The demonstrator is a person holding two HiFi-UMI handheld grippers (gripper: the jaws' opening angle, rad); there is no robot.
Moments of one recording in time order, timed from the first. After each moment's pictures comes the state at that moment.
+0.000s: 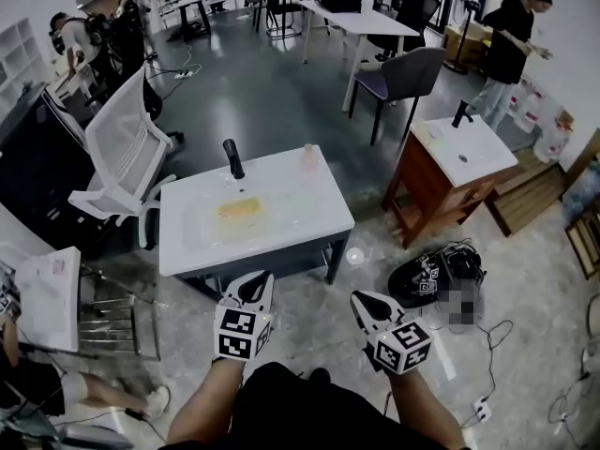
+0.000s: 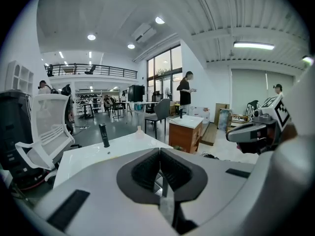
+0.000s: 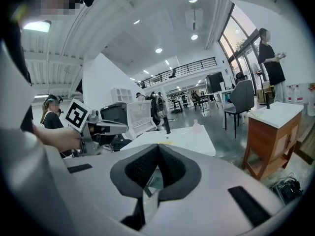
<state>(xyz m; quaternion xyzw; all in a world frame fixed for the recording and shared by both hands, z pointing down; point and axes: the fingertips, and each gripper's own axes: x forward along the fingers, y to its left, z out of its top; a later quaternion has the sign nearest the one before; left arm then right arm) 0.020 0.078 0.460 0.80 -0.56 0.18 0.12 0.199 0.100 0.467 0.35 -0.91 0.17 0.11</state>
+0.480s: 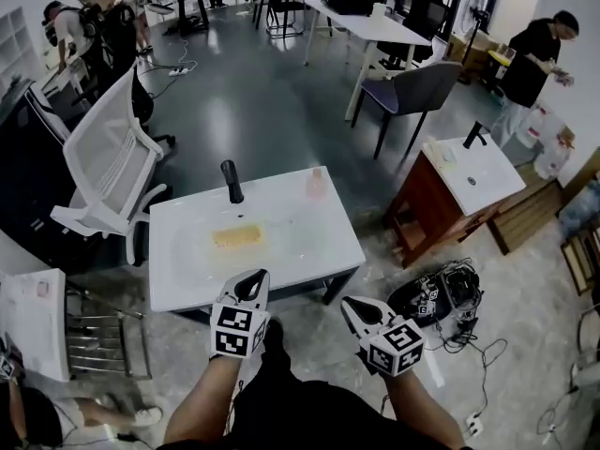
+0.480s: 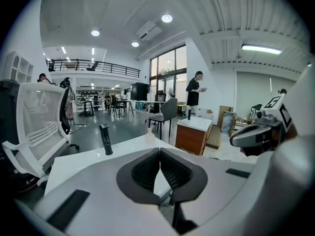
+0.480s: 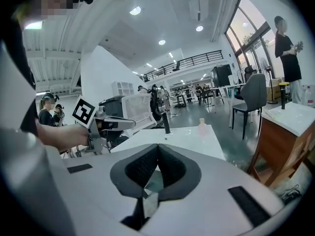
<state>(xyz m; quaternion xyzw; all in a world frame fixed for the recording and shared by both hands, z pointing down) -0.051 -0.068 0.489 0.80 -0.56 0.17 0.13 0.120 -0.032 0.492 0.33 -0.92 0.18 0.14</state>
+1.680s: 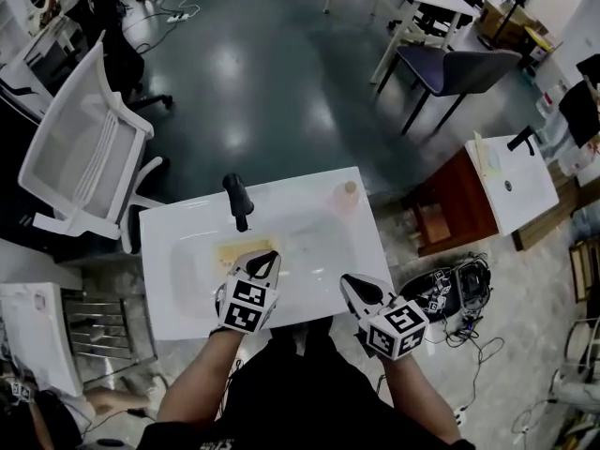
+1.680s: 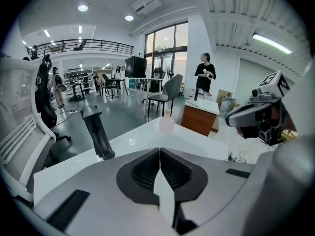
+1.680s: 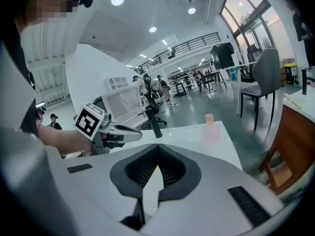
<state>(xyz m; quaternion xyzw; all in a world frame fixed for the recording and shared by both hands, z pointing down) -0.121 -0.277 0.587 0.80 -0.50 0.27 0.20 0.020 -0.250 0.544 0.30 -0.90 0.25 0.18</state>
